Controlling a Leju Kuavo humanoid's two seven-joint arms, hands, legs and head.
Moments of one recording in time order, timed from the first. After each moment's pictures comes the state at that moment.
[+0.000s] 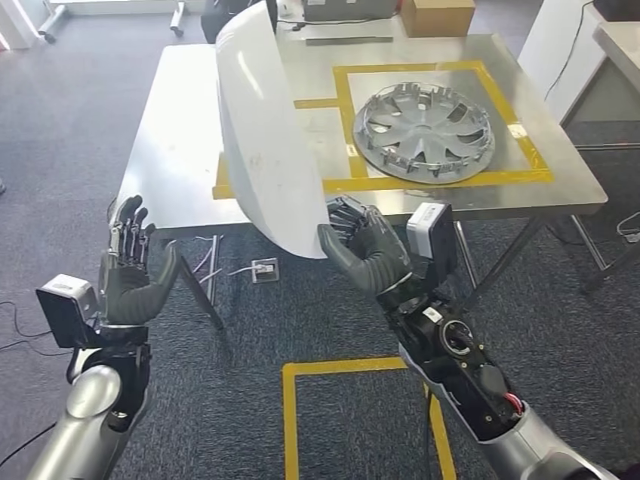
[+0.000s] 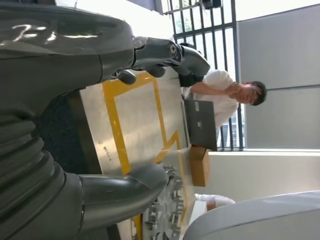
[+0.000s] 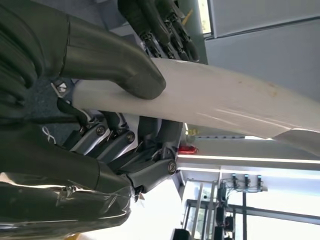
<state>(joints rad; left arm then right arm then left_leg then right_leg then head) -0.36 0.04 -0.45 -1.38 0.24 0.26 -0.38 -0.33 -0.13 0.52 -1.64 -0.27 0.01 -0.17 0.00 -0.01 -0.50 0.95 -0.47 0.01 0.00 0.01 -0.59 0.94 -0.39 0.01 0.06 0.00</state>
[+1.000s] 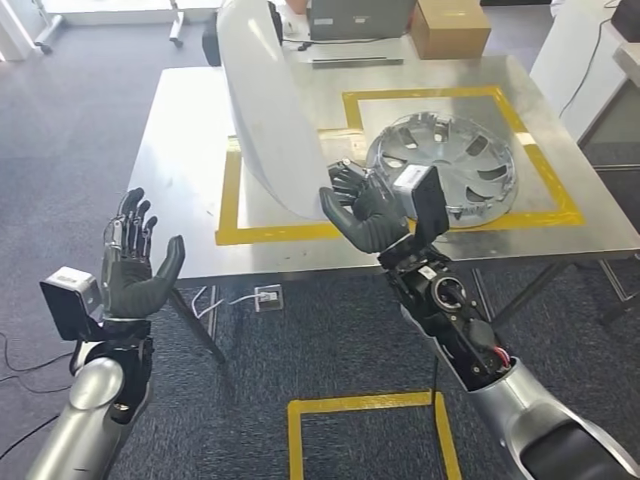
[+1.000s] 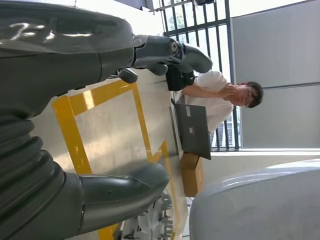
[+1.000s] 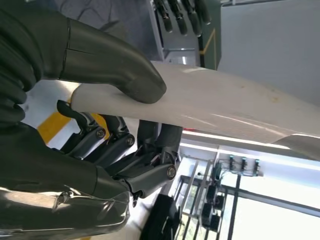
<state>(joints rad) -0.39 0.03 -0.45 -1.35 0.23 0.24 -0.39 -0.50 -0.12 0.49 -1.43 -0.19 0.05 -0.24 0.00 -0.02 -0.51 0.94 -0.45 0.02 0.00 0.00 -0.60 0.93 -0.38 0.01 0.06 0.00</state>
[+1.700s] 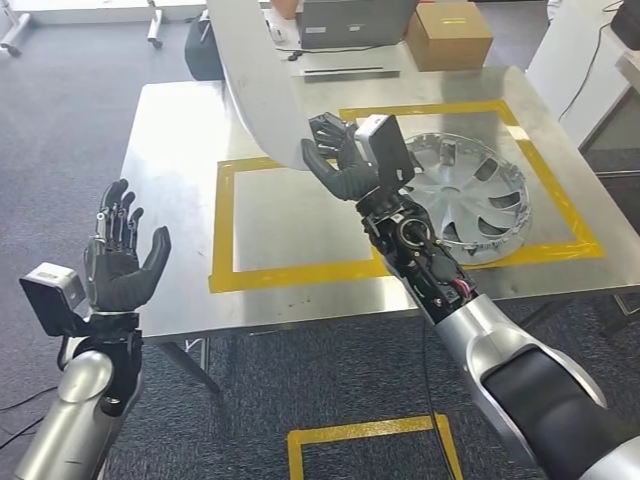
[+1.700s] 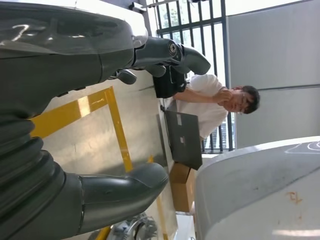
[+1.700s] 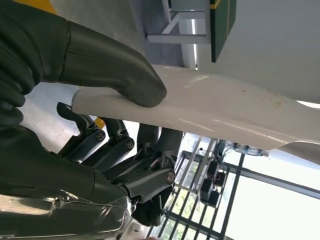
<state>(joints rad) -0.43 0.02 -0.45 -1.31 0.25 0.23 -0.42 -0.76 -0.06 0.49 -1.01 -0.13 0.07 -0.40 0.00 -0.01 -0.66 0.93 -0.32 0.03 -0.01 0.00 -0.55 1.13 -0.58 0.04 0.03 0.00</state>
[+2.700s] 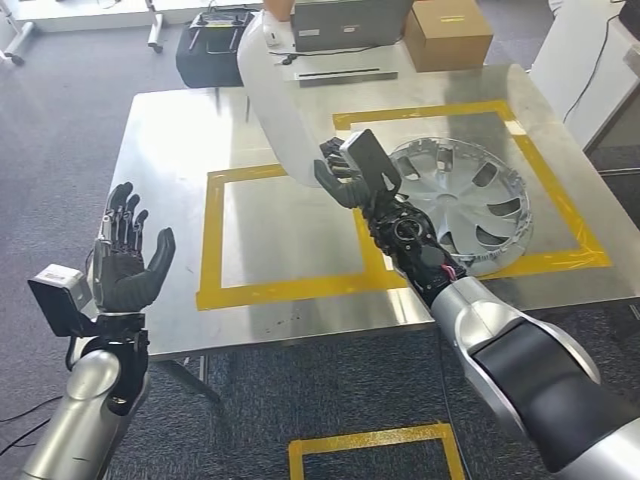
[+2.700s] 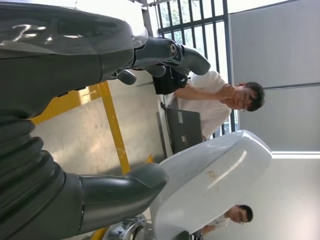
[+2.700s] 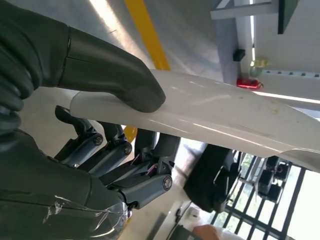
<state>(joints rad) -0.44 0.00 -0.45 -1.26 0.26 0.24 -0.46 -0.88 -0.02 0.50 -0.59 -0.04 0.02 -0.46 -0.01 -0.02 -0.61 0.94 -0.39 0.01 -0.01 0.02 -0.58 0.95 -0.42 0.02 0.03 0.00</state>
